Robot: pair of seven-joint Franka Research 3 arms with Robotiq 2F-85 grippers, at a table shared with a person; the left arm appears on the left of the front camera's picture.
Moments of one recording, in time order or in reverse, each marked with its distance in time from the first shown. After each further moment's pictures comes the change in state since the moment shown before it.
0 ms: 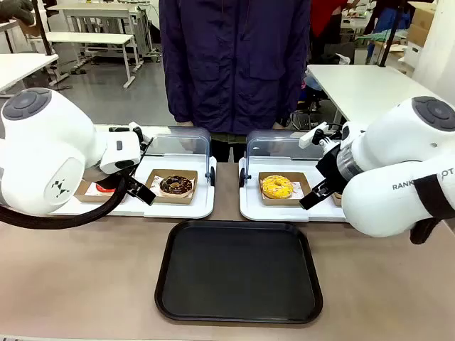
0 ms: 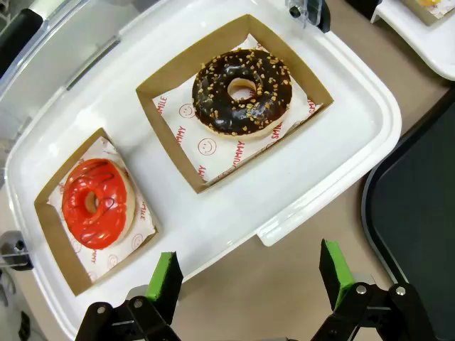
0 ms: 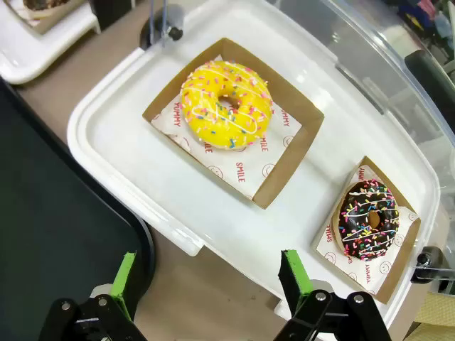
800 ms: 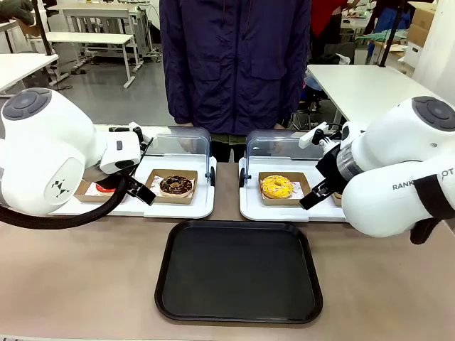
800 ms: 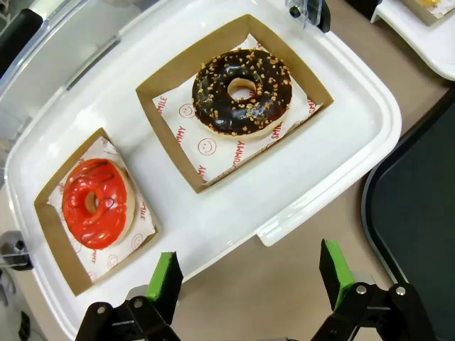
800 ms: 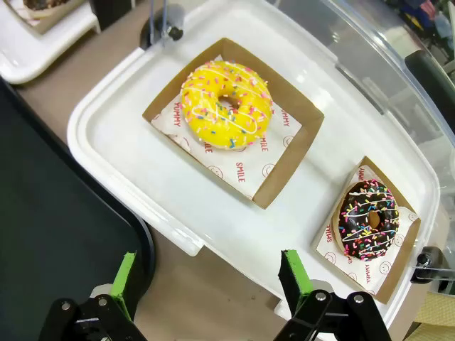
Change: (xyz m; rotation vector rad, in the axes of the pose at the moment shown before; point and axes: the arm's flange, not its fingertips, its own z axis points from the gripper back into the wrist) left arm 0.000 0.000 0.000 0.000 0.000 0.000; right arm 0.000 0.000 0.000 0.000 0.000 0.001
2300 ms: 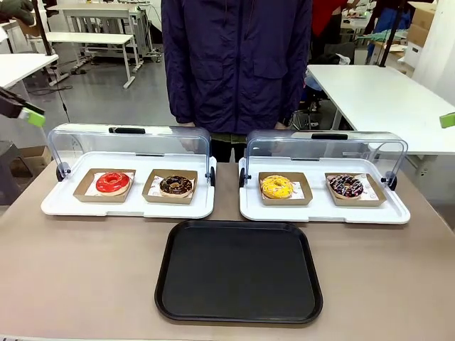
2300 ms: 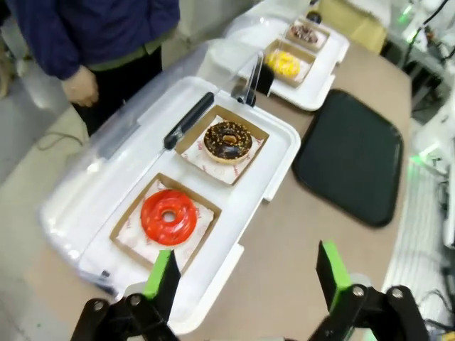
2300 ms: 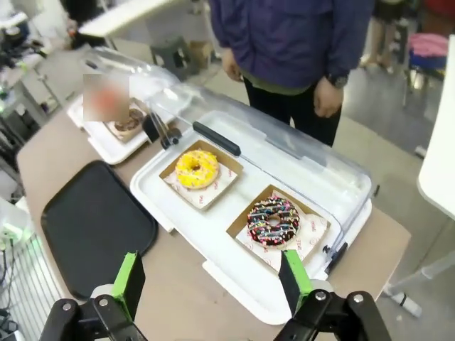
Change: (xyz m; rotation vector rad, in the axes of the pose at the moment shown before) left arm -0.041 0.263 0.157 -0.551 -0.327 -0.165; right arm -0.093 -0.263 0.192 0.407 -0.424 -0.149
